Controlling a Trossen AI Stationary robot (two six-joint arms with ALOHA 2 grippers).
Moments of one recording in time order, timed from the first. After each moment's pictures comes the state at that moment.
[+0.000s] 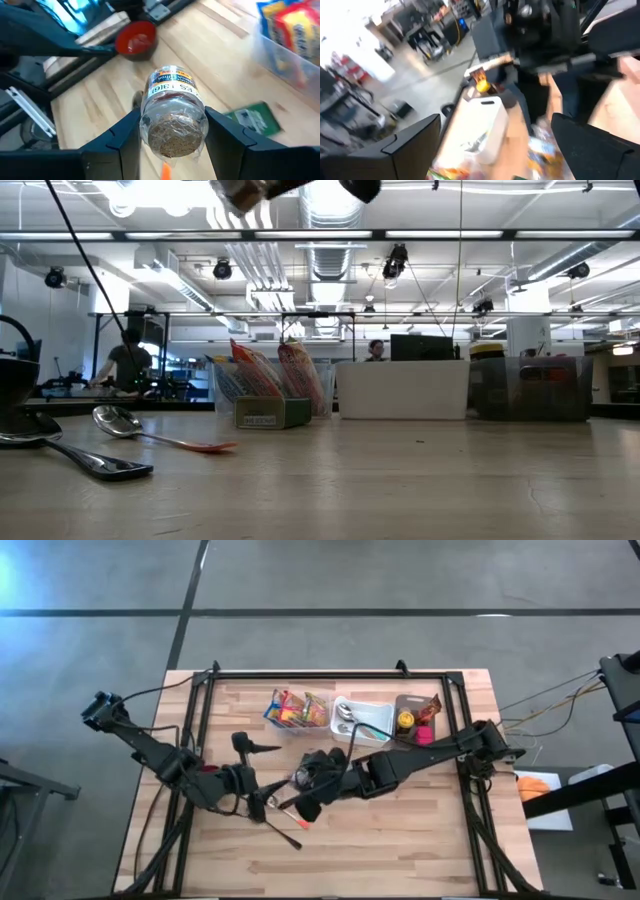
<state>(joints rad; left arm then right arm) -0.59 1.19 1.06 -0.30 -0.92 0.18 0.30 1.93 1.82 -0.62 0.43 0.83</state>
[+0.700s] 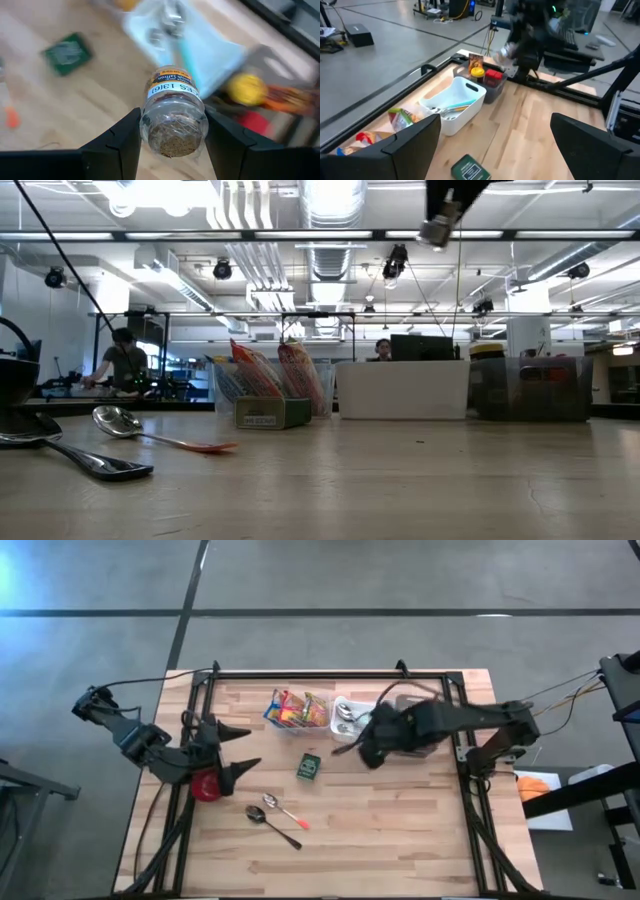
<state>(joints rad) -0.59 0.92 1.04 -0.60 -0.89 -0.53 0.16 1.66 1.82 -1.54 0.41 1.06</state>
